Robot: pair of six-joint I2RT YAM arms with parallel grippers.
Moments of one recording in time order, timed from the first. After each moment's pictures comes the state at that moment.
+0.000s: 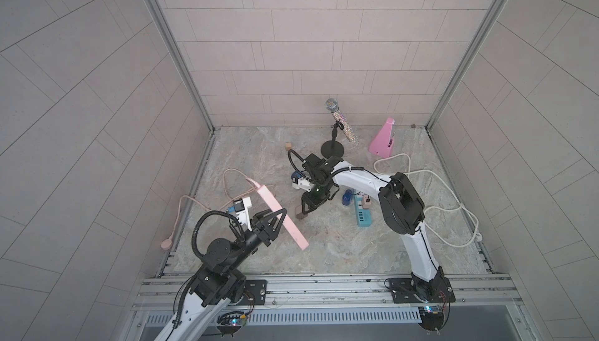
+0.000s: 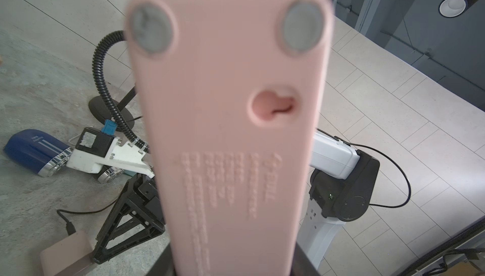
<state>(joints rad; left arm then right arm) -0.59 0.02 0.13 0.07 0.20 -0.88 0.72 2.17 1.74 -0.97 -0.49 0.01</state>
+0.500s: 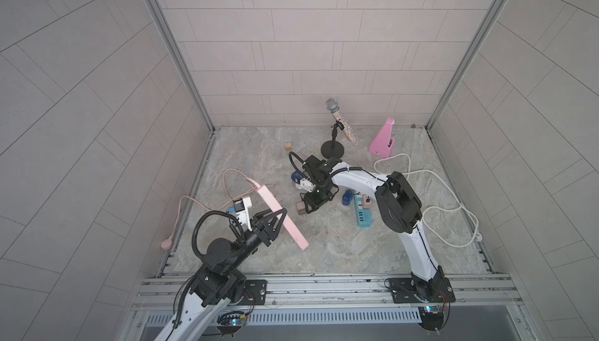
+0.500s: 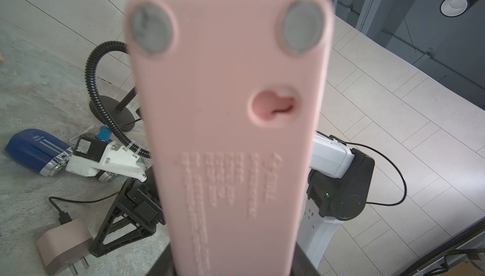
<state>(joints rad) -0.59 0.02 0.13 0.06 0.20 -0.88 0.71 2.17 1.71 -0.93 -0.37 0.01</state>
